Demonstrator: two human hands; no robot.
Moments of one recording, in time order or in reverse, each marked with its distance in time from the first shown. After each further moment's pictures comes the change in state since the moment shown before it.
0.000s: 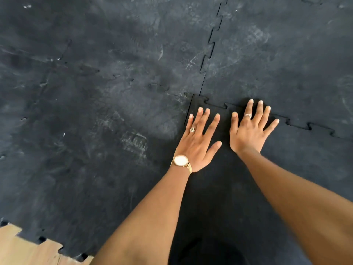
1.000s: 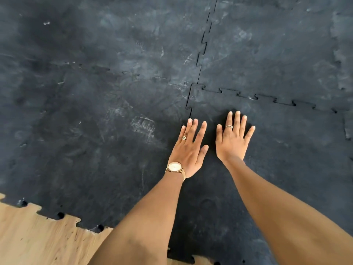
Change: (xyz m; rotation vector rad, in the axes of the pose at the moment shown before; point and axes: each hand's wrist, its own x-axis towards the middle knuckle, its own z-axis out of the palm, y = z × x) left_hand -0.088 0.009 0.004 0.002 0.039 -0.034; right_hand -0.106 -0.005 0.003 0.069 -0.049 -0.074
